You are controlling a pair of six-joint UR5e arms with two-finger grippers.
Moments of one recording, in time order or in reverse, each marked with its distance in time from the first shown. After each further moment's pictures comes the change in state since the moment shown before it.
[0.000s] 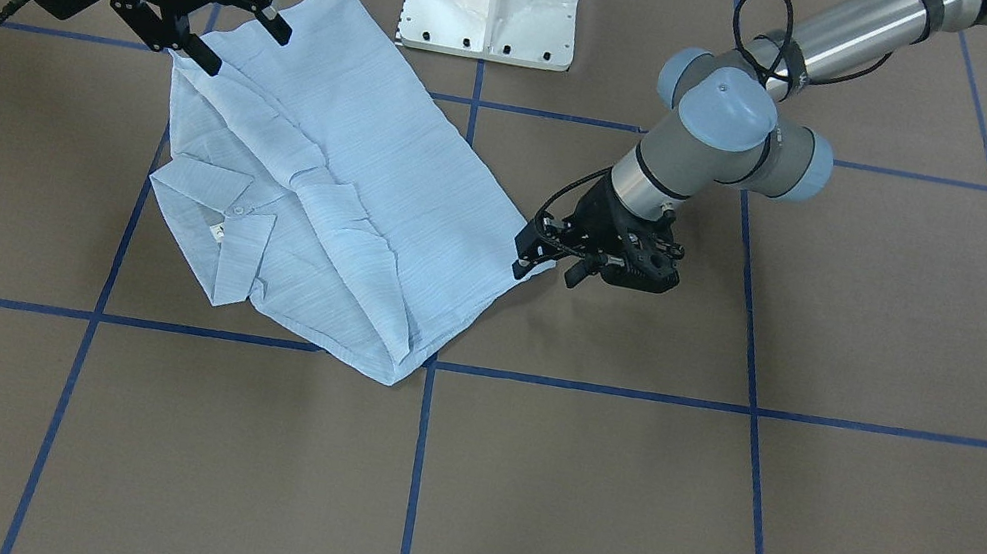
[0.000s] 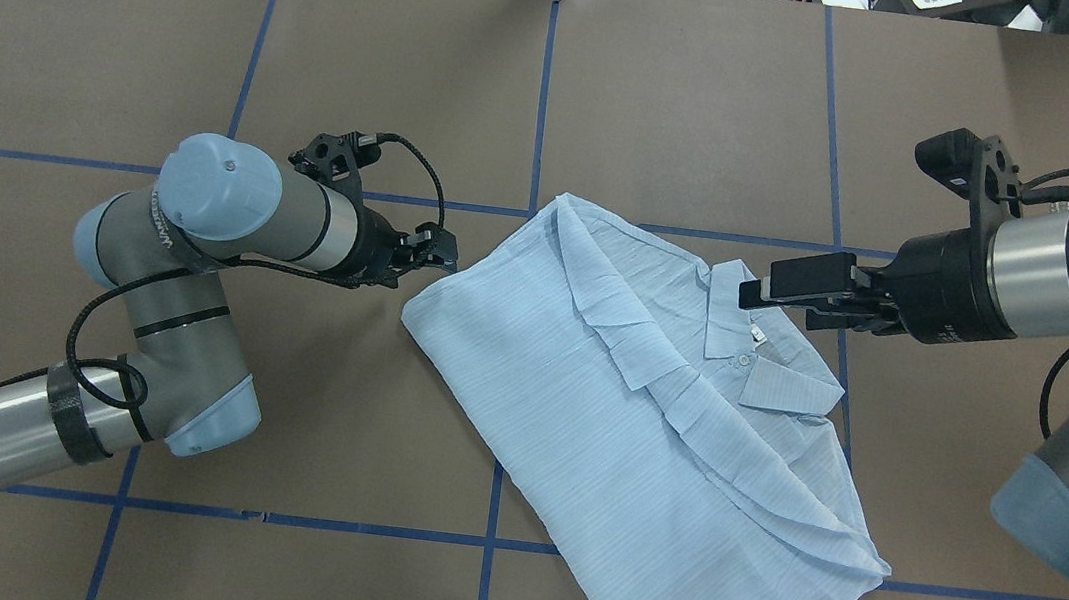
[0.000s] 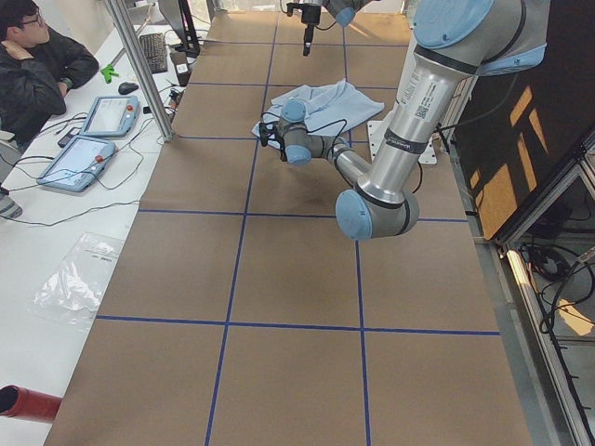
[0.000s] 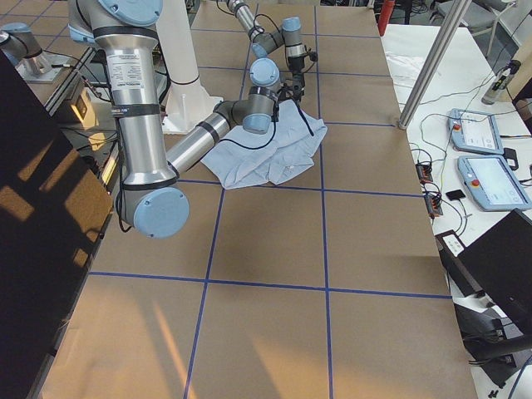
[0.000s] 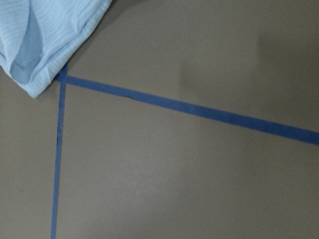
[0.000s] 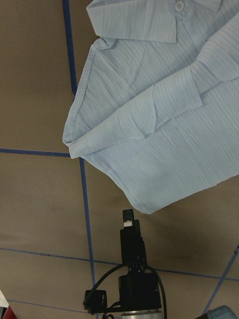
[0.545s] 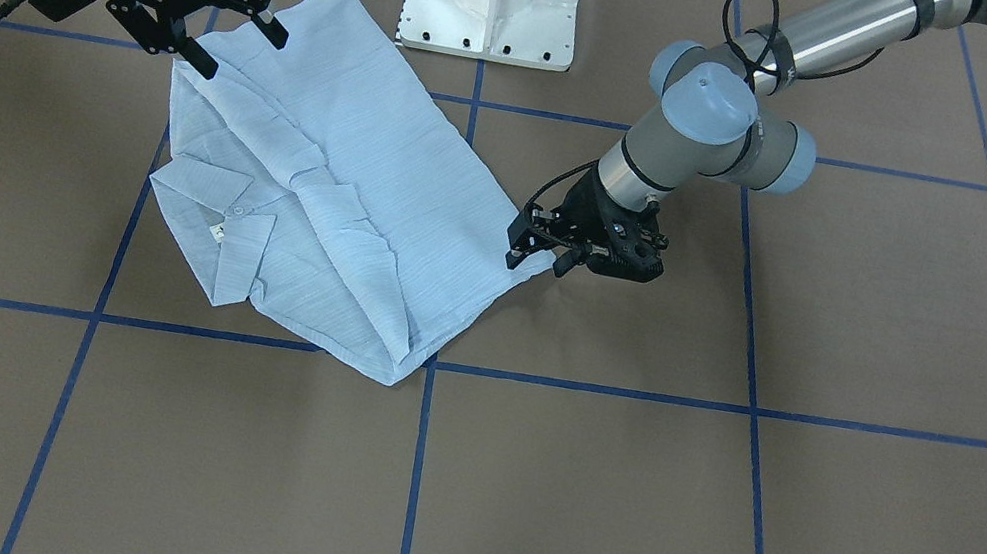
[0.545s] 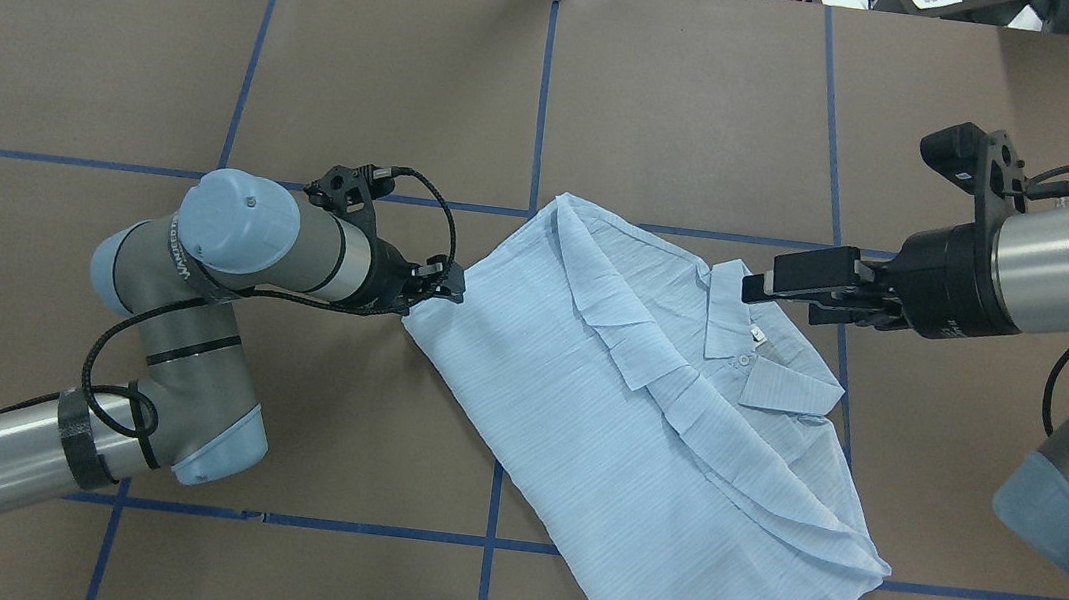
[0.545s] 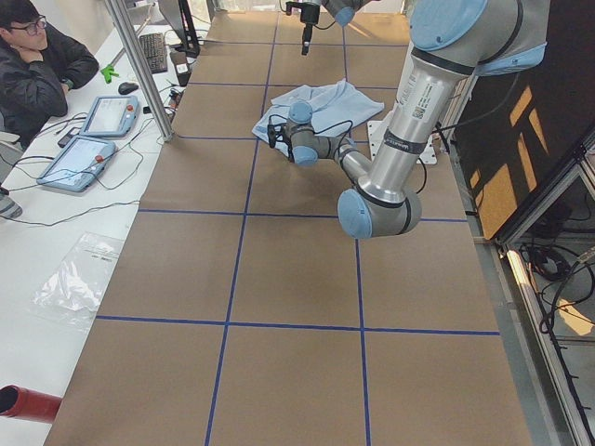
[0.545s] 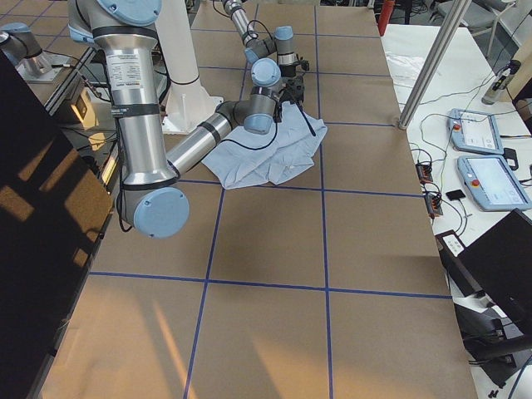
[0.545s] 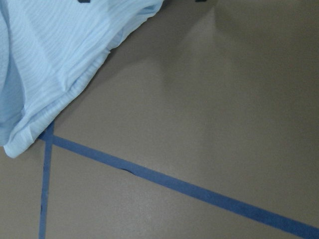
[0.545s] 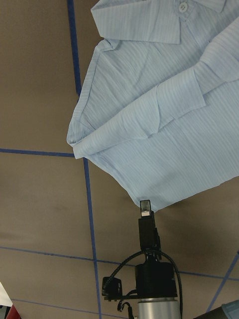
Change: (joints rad) left arm 0.038 0.001 0.003 0.003 0.013 0.000; right arm 0.006 0.000 0.002 0.000 -0.002 0.000
